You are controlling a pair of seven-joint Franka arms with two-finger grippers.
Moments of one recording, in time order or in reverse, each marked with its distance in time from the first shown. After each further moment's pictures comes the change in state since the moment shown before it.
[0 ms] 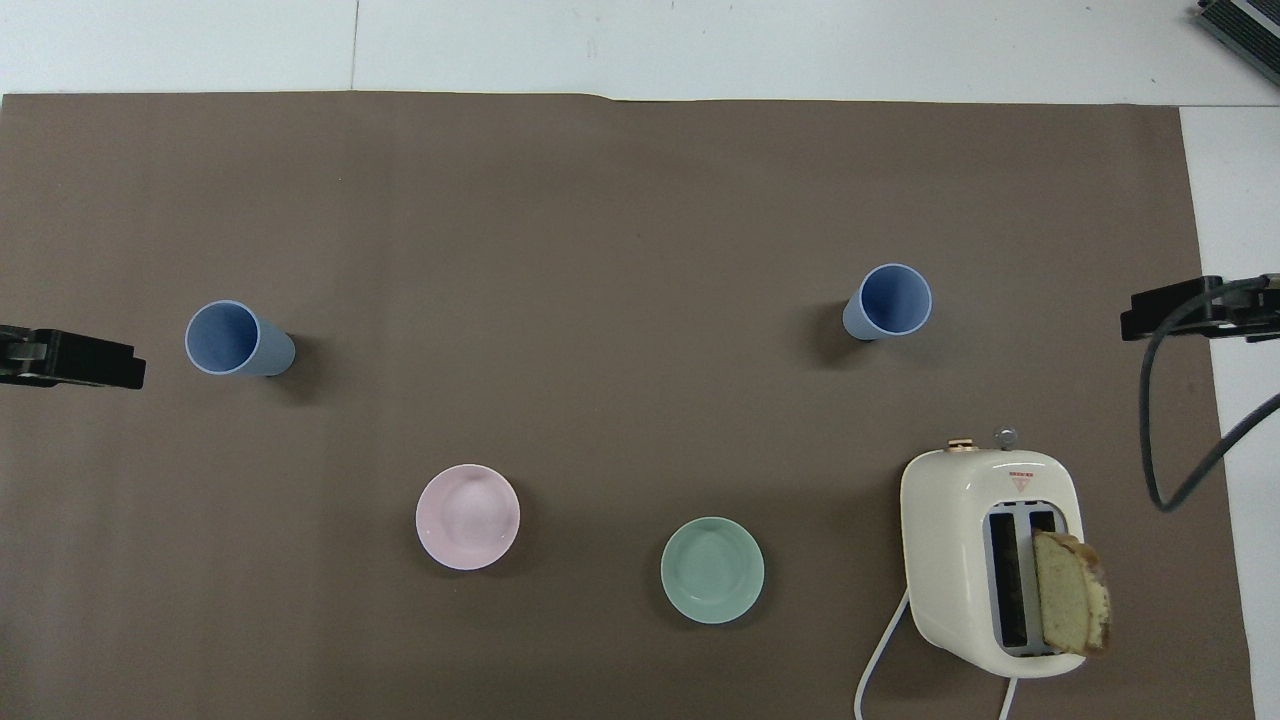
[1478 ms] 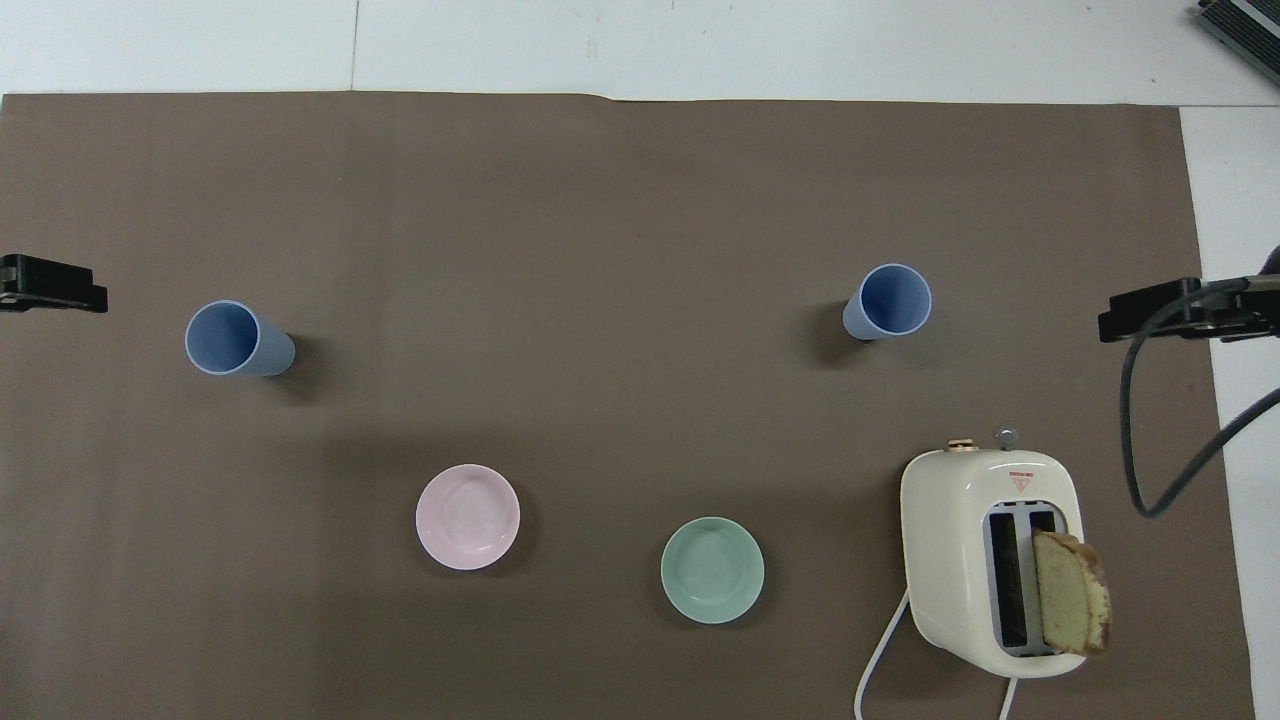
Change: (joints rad) left arm 0.128 0.134 0.021 -0.067 -0.003 0.281 0.005; right arm 0.011 0.000 0.012 0.000 0.031 0.000 0.000
